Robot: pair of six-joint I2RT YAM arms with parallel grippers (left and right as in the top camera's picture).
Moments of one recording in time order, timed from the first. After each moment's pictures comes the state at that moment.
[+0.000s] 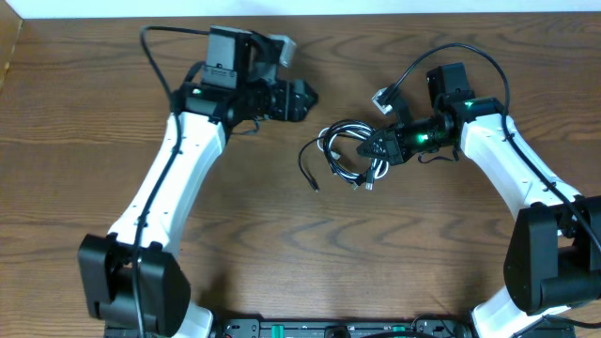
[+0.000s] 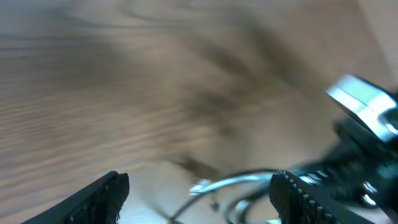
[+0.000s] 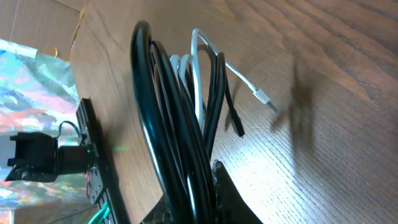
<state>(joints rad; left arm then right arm) -0.25 1.69 1.45 -0.63 0.53 -0.09 0.18 1.78 1.26 -0.75 -0.91 -0.23</state>
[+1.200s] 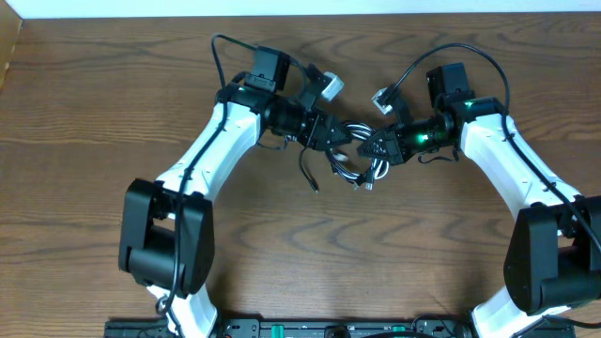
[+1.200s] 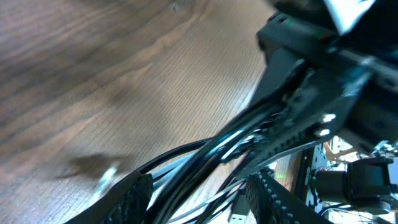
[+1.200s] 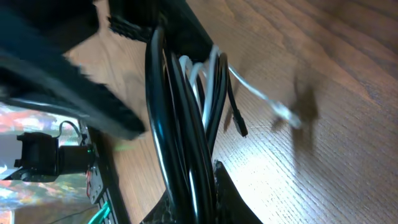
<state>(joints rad) -0.33 1.89 1.44 -0.66 0.91 0.15 0.18 1.78 1.26 -0.75 -0.91 -0.23</state>
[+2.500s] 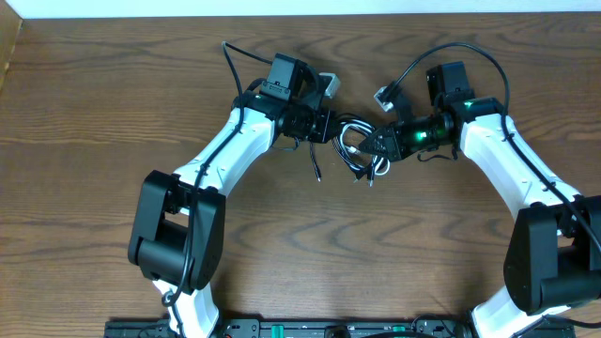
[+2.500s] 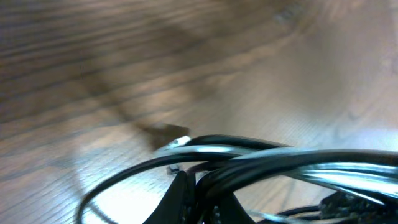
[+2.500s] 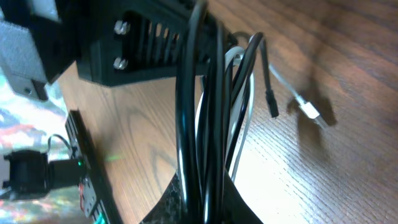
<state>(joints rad) -0.38 1.93 1.40 -0.51 0.57 -0.17 0.18 1.78 1.26 -0.70 -0.84 -0.13</state>
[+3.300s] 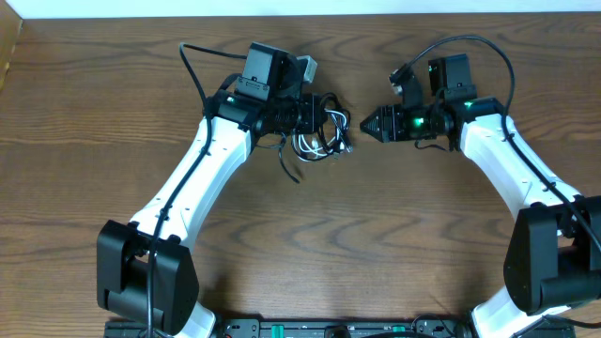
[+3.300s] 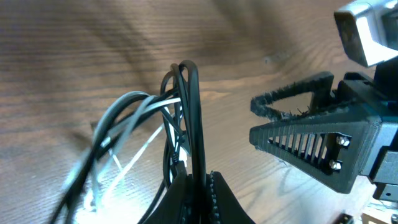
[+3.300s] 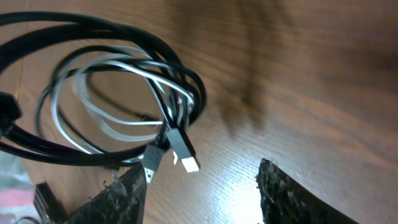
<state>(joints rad) -0.36 1.72 1.40 -0.62 0.49 -0.36 0.19 1.78 1.26 -0.51 -0.65 0.14</state>
